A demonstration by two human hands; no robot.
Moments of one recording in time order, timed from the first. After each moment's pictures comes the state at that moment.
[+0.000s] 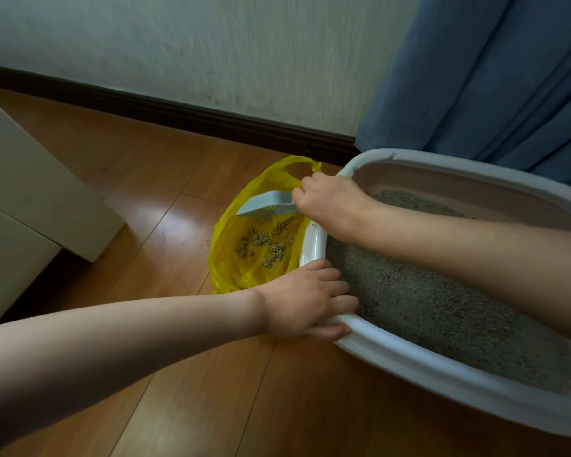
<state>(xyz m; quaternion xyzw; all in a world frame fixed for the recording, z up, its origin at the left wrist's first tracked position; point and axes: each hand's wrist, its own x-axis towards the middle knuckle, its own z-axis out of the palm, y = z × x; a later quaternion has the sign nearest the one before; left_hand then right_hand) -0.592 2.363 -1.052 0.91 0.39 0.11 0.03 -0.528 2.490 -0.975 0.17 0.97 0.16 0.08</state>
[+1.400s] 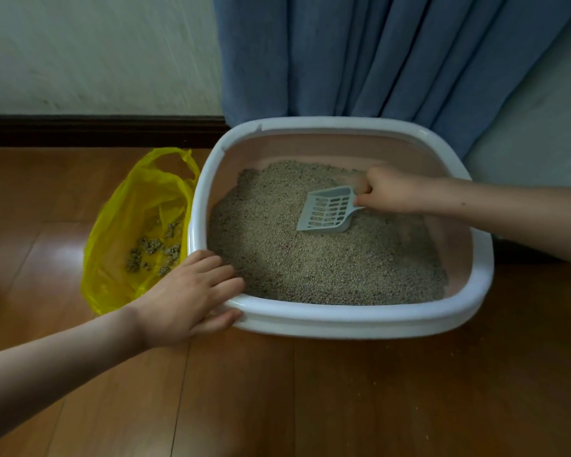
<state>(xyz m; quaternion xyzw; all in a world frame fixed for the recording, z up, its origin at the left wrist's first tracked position) -0.588 2.365 -1.047 0.92 0.40 0.06 0.02 -0.286 2.557 -1.007 0.53 0.80 -0.25 0.10</state>
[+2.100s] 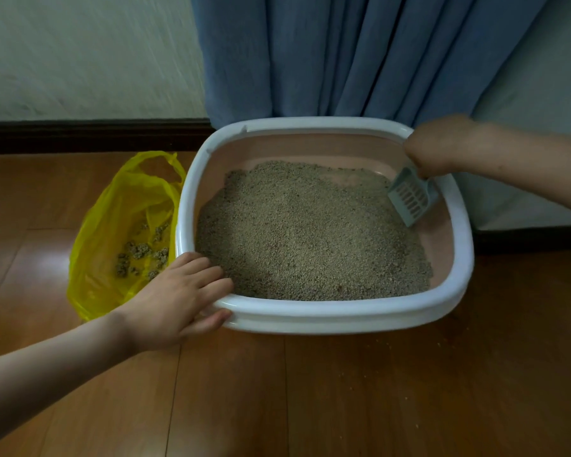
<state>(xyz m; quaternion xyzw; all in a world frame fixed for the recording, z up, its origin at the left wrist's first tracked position) -0.587 2.364 -1.045 0.91 0.41 0.05 0.03 -0.229 2.593 -0.955 0.51 0.77 0.10 0.38</state>
